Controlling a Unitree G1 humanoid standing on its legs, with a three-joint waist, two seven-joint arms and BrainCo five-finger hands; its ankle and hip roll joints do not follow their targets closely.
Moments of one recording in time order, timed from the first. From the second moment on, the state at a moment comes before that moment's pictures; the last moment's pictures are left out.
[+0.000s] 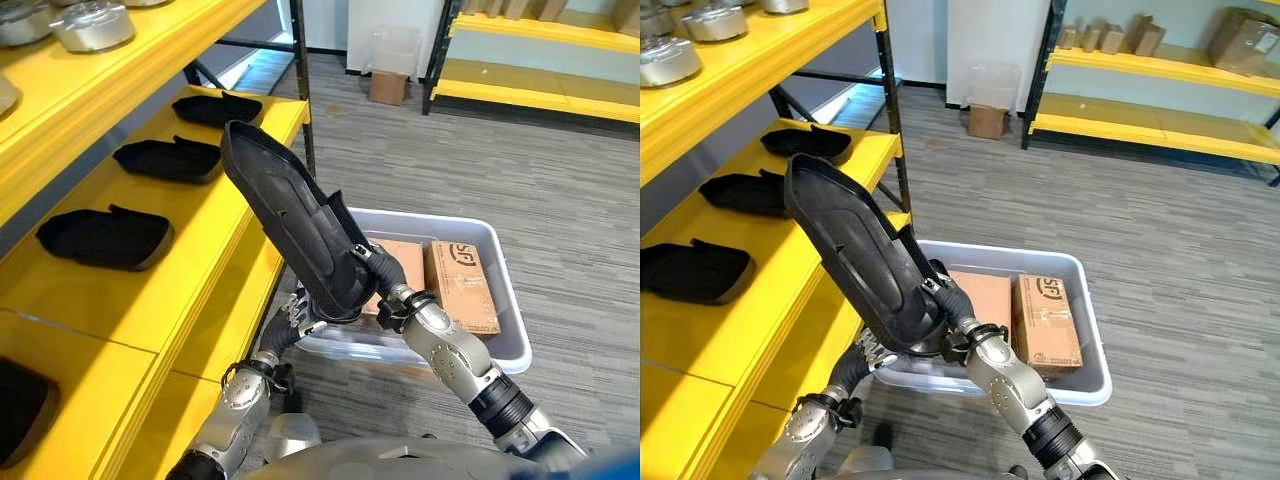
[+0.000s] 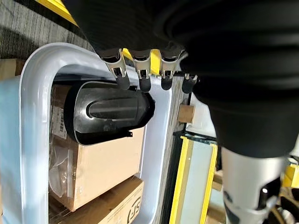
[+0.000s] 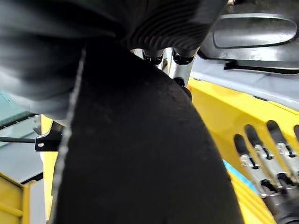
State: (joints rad) left arm 0.15 0.34 -0.41 0.27 -0.48 -0.13 0.04; right arm -0.17 -0.23 0.56 0.06 0.74 0.08 -0.17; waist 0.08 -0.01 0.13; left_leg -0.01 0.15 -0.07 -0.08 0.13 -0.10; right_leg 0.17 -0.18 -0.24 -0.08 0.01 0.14
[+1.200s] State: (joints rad) left arm 0.17 0.42 -0.38 0.28 -0.44 -0.14 -0.02; right arm -0.19 -0.17 0.47 0.11 0.77 0.06 -0.17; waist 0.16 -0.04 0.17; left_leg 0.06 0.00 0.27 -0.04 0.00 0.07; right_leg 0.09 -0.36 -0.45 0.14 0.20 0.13
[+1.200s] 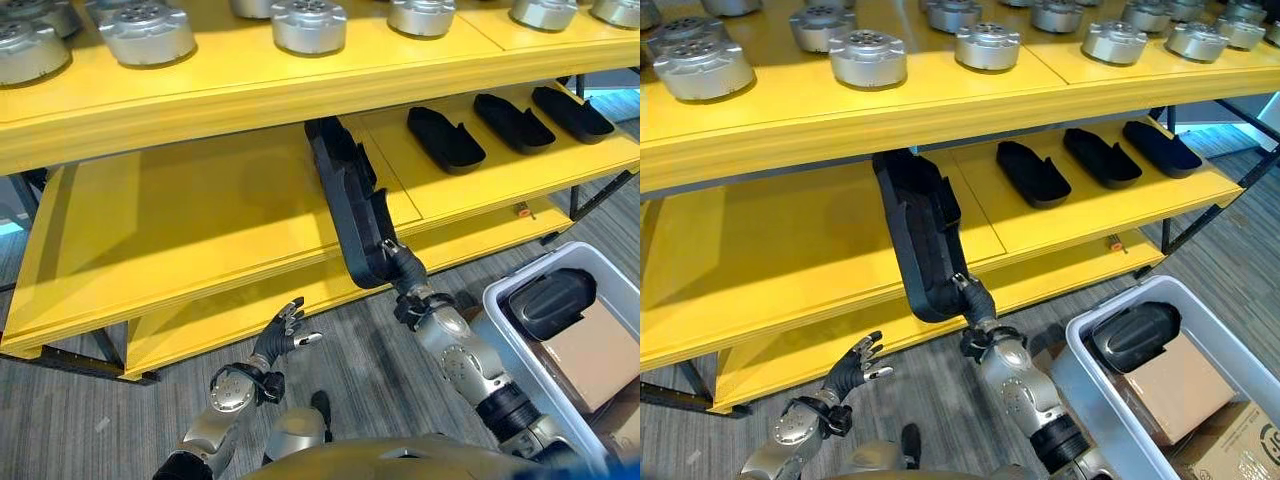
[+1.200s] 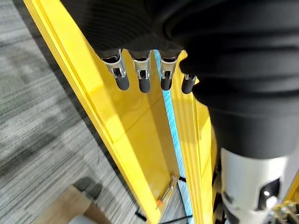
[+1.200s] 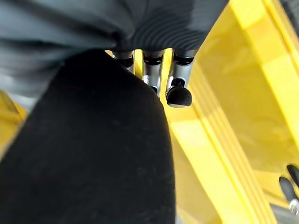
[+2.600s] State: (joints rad) left arm -0.02 0.42 -0.55 0.33 -0.46 -0.12 -0.22; right arm -0.20 -0.22 0.53 0.20 0.68 0.13 -0.21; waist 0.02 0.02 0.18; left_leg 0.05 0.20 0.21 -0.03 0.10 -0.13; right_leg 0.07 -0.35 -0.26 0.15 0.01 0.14
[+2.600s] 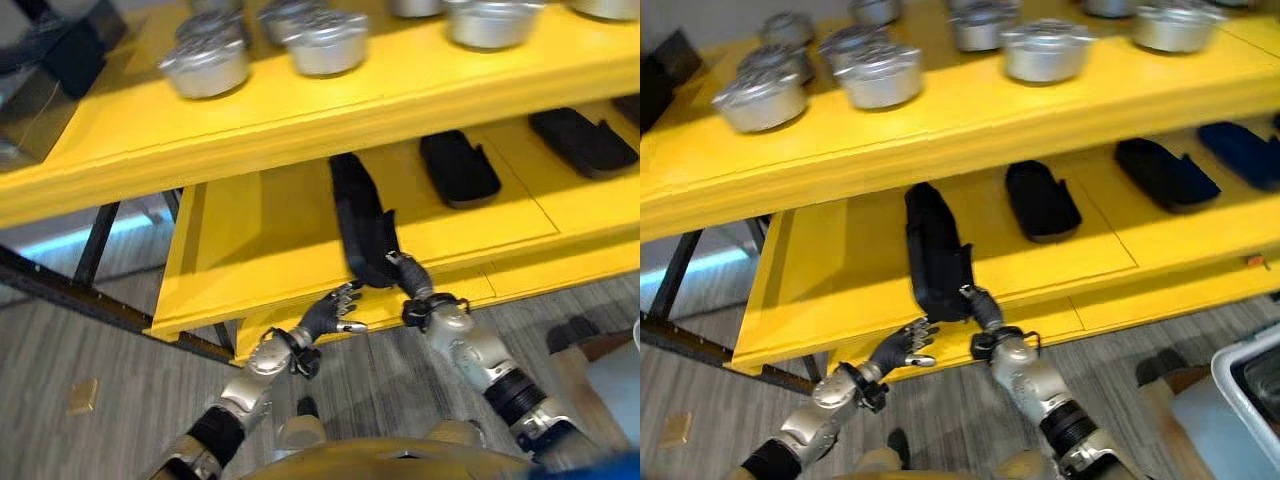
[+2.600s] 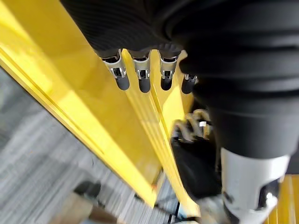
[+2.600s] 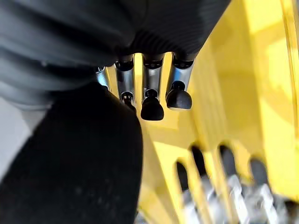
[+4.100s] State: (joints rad) left arm -0.27 0.38 -0.66 0.25 -0.58 -0.10 -0.10; right arm -1.12 -0.43 0.33 0.93 0.51 0.17 -0.36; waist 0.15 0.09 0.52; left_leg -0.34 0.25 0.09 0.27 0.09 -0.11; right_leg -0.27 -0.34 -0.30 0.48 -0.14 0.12
